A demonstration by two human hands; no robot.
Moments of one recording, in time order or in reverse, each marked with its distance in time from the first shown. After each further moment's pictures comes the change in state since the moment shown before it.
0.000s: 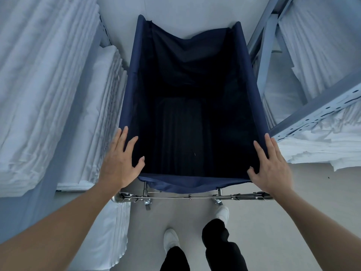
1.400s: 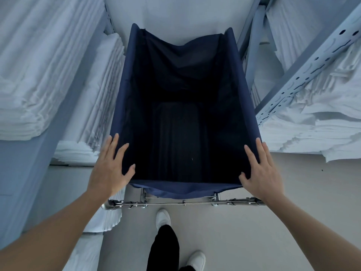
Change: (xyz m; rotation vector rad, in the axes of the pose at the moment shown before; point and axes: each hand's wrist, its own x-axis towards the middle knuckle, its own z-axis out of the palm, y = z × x) left_hand -0.166 0.049 0.009 0.069 -0.007 -0.047; right_hand -0.143 0.039 -0.005 0.086 -0.025 -0.071
